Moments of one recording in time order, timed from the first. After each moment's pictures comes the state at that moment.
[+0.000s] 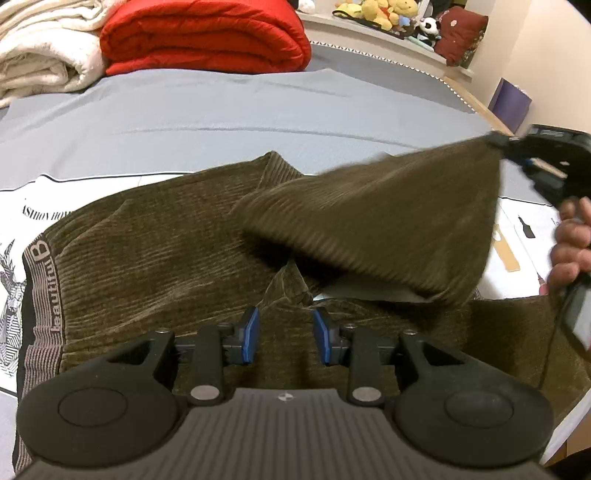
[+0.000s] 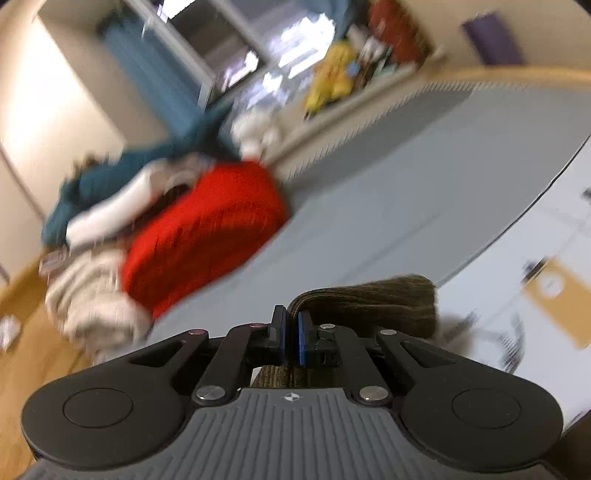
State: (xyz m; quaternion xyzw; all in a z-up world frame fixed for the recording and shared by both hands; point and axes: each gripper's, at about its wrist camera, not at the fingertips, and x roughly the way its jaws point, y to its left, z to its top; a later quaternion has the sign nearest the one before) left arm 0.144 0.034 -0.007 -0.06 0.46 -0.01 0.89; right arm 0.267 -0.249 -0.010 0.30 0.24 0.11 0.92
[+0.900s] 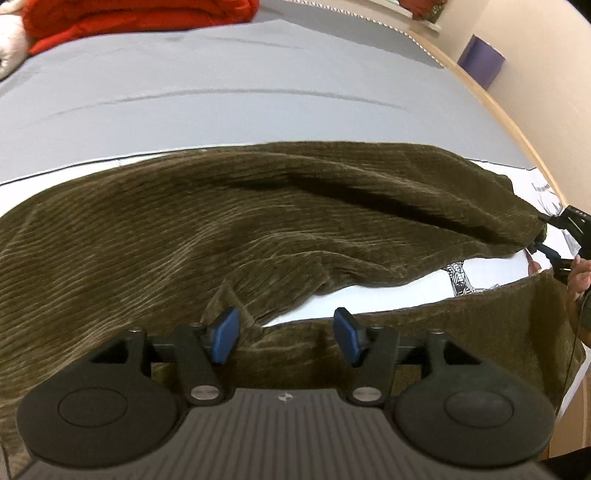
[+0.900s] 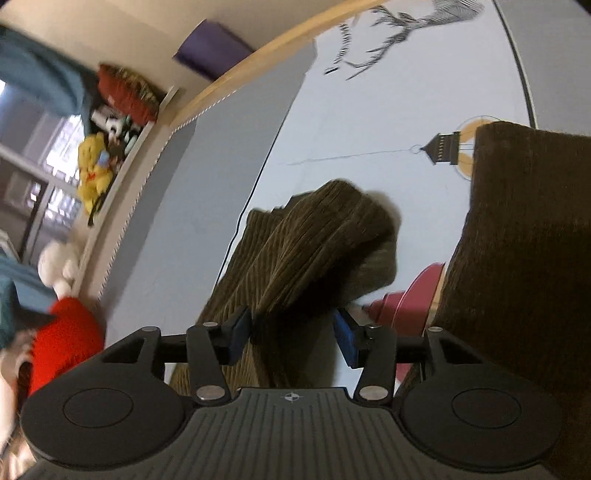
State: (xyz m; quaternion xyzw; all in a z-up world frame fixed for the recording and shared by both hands) left arm 0.227 0.014 -0.054 -0.06 0.52 -0.10 0.85; right arm 0.270 -0.483 -0.116 0.50 0.28 -0.18 0.80
